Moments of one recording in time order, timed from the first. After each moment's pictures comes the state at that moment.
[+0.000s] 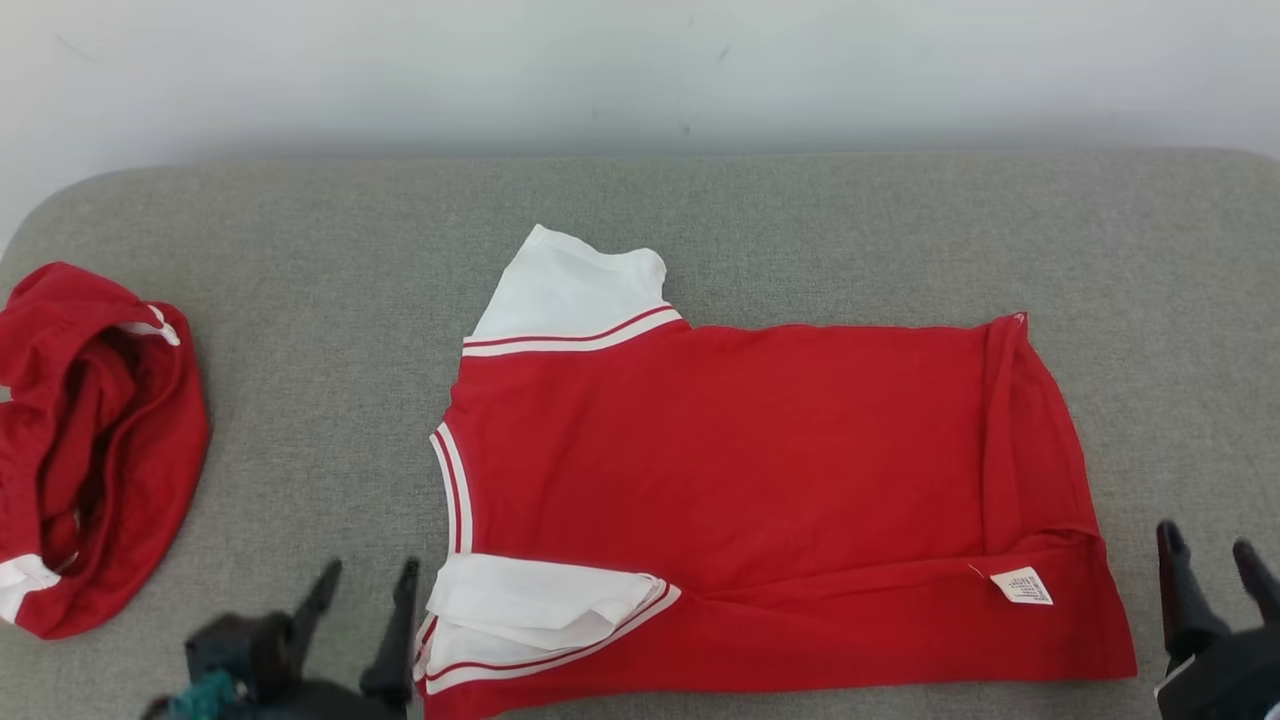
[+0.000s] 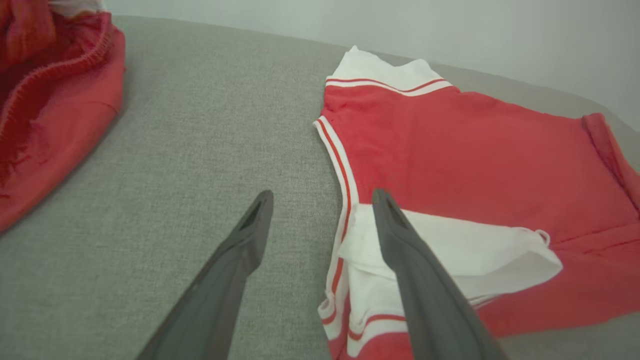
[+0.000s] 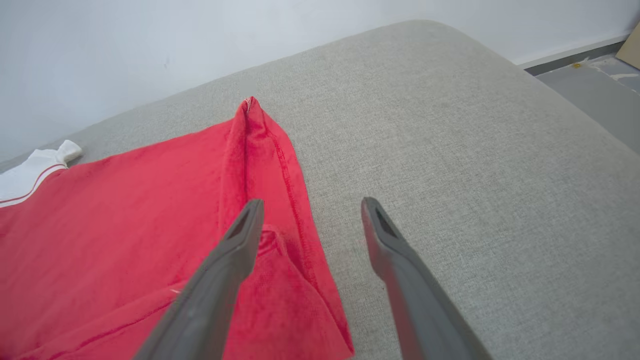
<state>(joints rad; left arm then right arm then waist) -0.09 0.41 -0.42 0.05 -0.65 0.17 -0.05 0.04 -0.05 -0.35 -0.11 0.31 0.13 0.35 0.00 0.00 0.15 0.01</state>
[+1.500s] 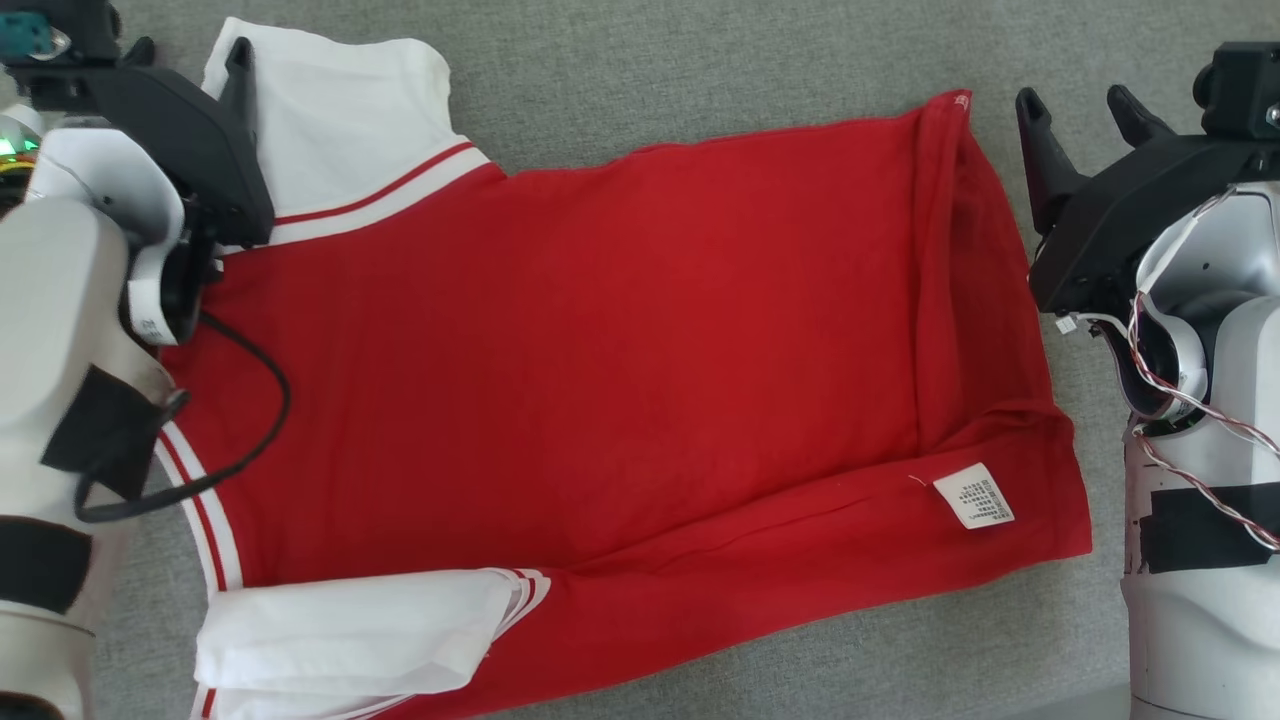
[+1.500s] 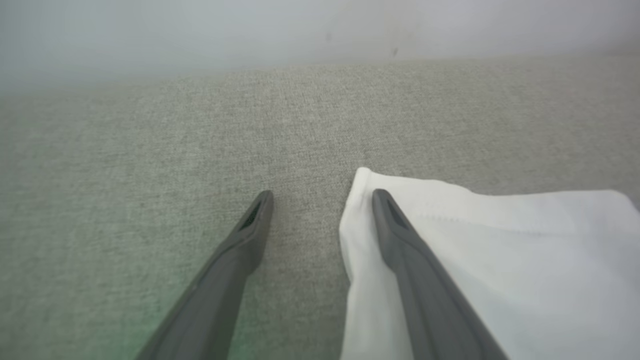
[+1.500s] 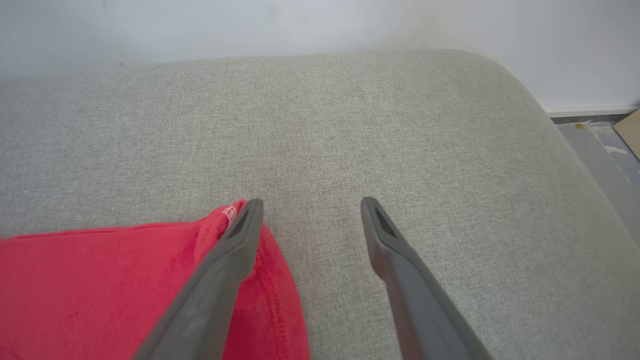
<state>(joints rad) -1.12 0.37 -0.45 0.75 -0.60 0.04 0.26 -0.74 -0.06 -0.14 0.16 0.07 0.13 0.57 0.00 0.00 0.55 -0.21</state>
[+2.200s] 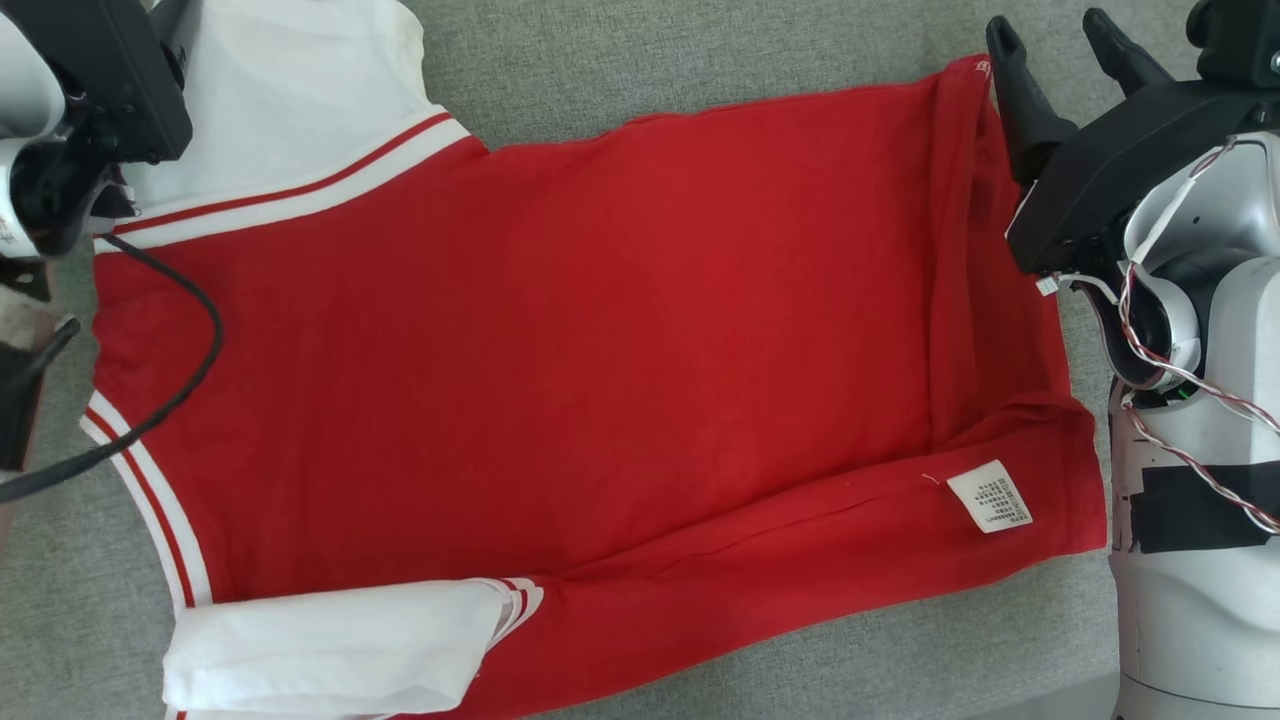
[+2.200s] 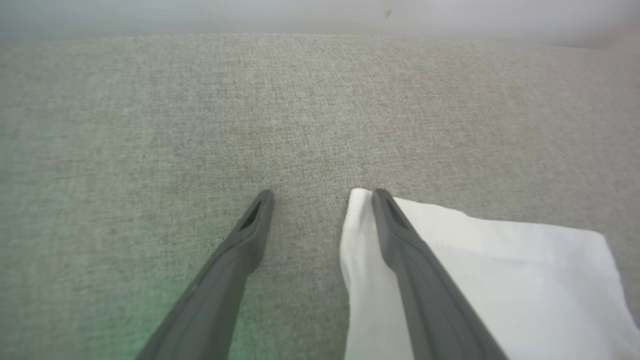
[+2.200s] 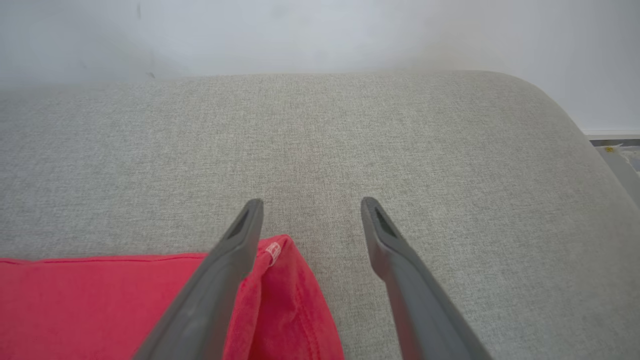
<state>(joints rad) -1.17 0.48 -0.40 0.52 -0.73 0.07 0.67 -0.79 -0.05 -0.08 0.11 0.11 0.13 0.56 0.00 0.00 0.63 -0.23</state>
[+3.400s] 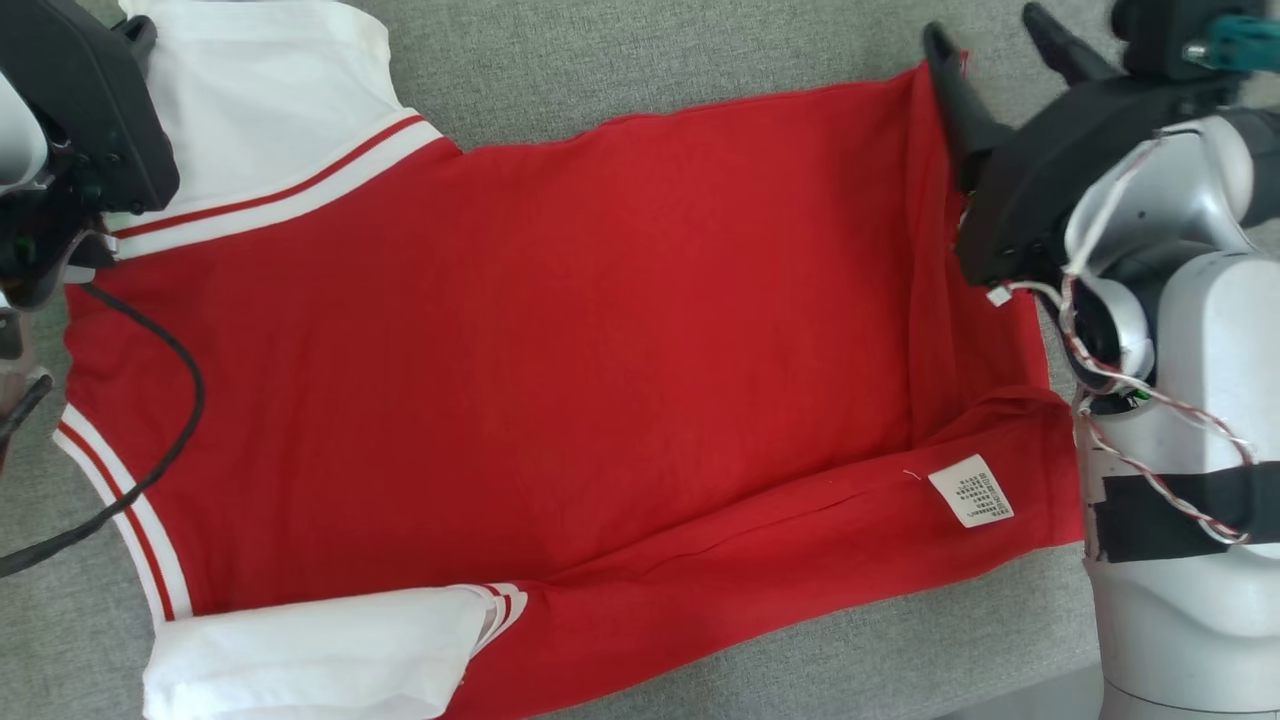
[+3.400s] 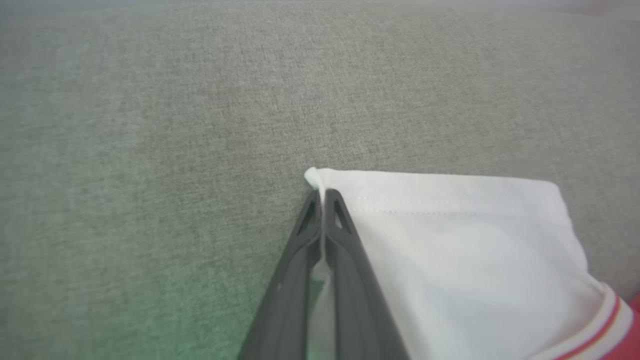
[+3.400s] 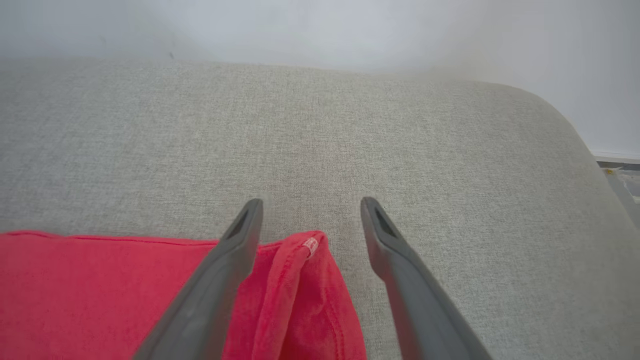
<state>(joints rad) -1.07 0.57 -0.40 0.29 -0.76 0.15 0.79 -0.80 -0.06 0.02 0.08 0.08 0.13 0.63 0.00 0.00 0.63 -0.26</state>
